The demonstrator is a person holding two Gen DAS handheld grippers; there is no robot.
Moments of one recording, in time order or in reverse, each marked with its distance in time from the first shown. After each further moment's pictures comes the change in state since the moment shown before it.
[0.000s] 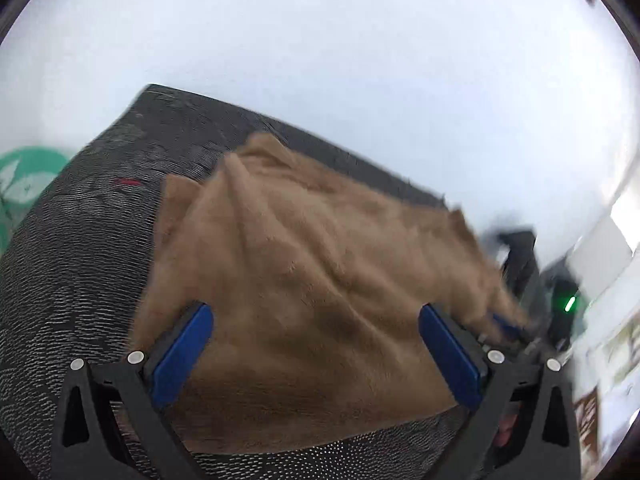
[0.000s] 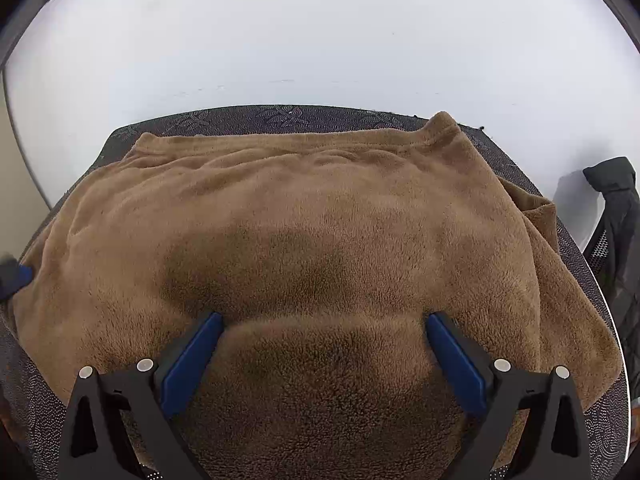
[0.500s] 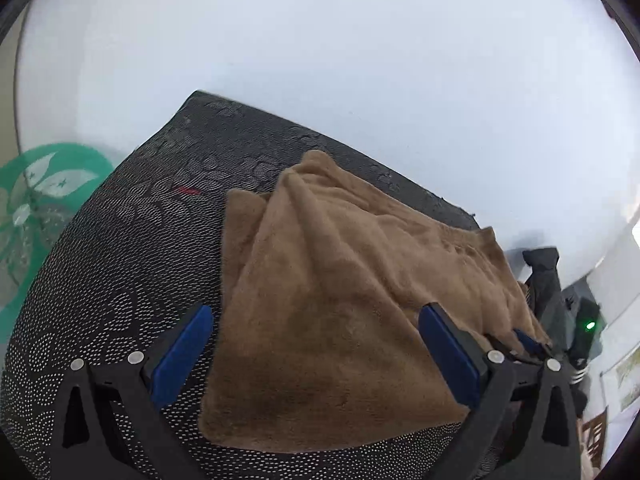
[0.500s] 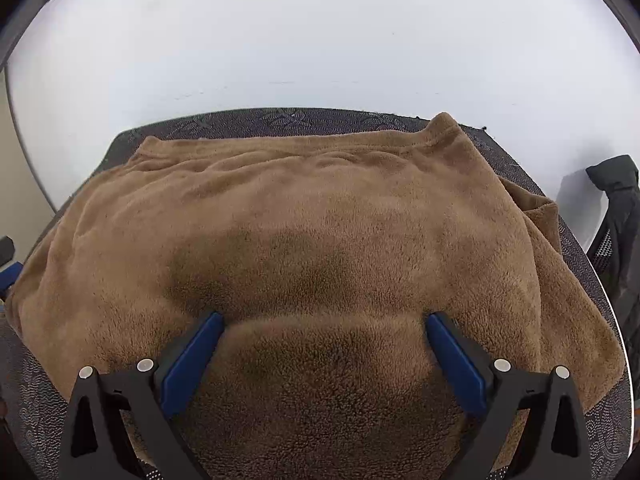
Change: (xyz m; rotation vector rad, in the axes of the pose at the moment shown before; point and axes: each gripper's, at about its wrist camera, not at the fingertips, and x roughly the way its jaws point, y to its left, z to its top) left arm -0.010 0.012 -0.003 0.001 -0.015 0.094; right arm -0.007 -0.005 -0.002 0.022 -0.024 0.030
